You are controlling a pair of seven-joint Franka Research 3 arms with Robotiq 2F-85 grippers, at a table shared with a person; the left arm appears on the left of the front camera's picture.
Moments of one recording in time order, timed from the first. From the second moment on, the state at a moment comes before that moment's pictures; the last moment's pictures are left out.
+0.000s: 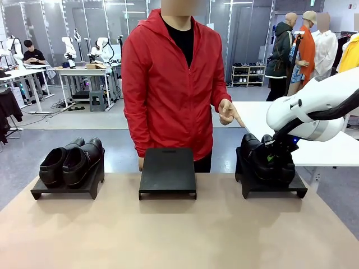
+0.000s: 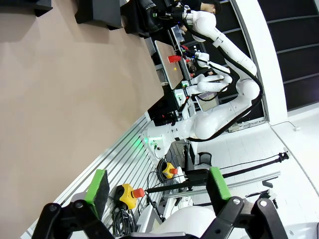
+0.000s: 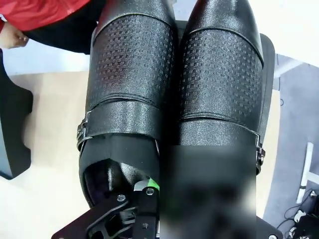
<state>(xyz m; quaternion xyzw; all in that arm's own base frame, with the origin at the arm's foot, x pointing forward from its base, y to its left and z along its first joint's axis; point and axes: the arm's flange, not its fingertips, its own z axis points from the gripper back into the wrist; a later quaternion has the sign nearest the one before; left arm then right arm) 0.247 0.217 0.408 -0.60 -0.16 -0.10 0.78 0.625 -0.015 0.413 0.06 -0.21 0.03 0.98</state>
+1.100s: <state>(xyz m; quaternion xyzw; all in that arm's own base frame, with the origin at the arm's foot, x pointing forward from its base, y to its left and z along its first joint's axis) 0.247 0.217 0.408 -0.60 -0.16 -0.10 0.78 0.626 -0.008 0.419 0.05 -0.22 0.04 0.97</state>
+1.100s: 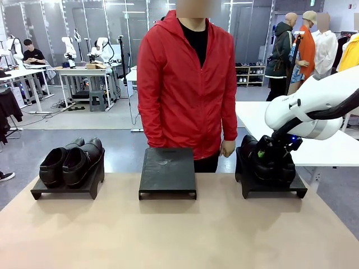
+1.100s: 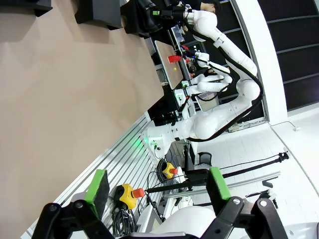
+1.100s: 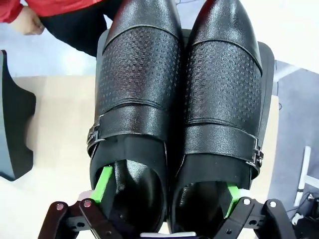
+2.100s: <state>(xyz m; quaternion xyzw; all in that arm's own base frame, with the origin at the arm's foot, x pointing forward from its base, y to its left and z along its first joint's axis) 0.247 0.217 0.408 -0.60 -0.16 -0.10 0.78 0.614 0.001 0.434 0.07 -0.21 0.05 0.97</state>
